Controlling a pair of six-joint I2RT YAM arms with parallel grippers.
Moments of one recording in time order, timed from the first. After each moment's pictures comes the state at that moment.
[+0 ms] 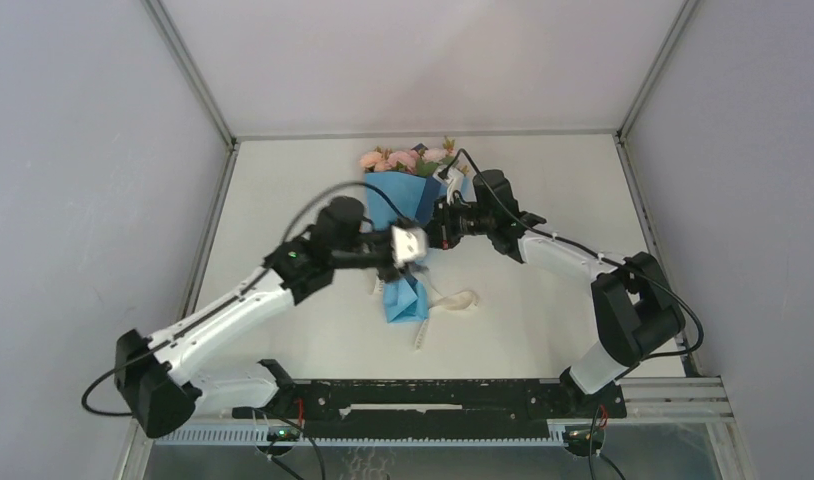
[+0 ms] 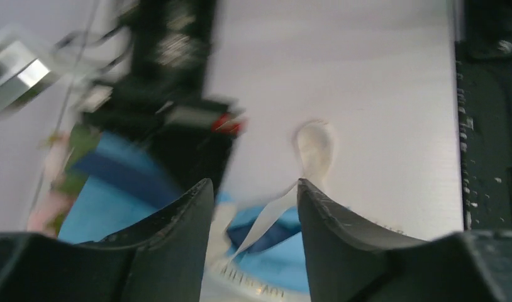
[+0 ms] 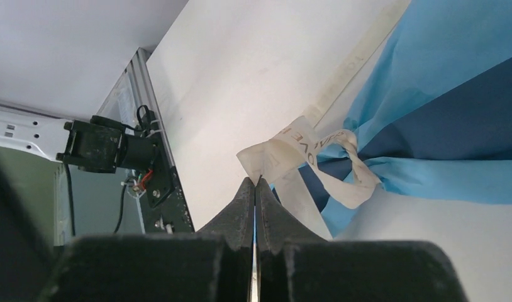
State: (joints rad) left arm -0.86 1.20 1.01 -0.28 0.48 0.62; right arm 0.53 1.59 1.02 0.08 -0.76 0.37
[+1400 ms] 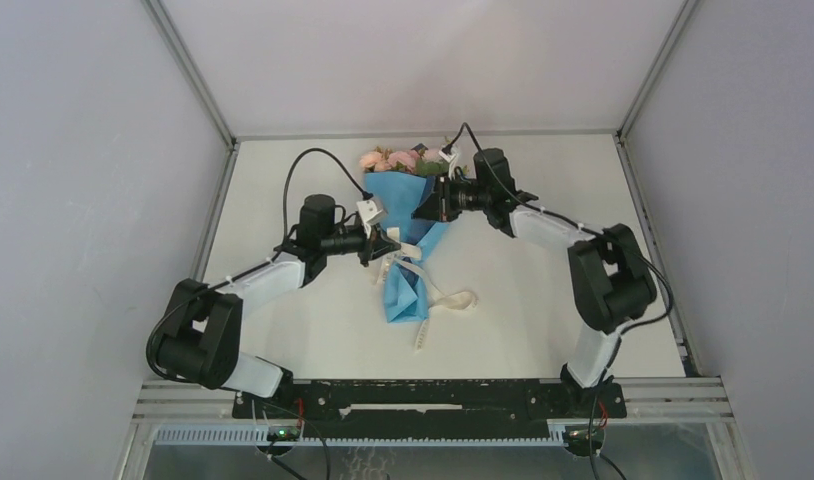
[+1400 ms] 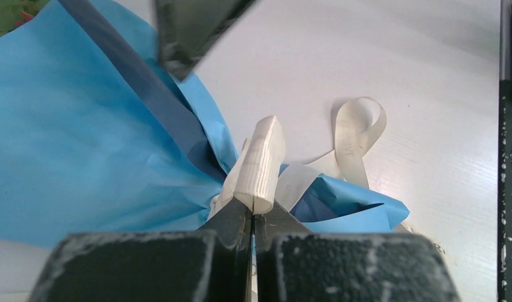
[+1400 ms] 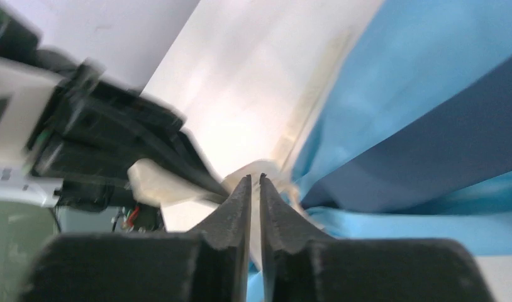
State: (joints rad) left arm -0.38 1.44 0.74 0.26 0.80 0.24; right arm 0.46 1.74 1.16 0.14 -0.79 0.43
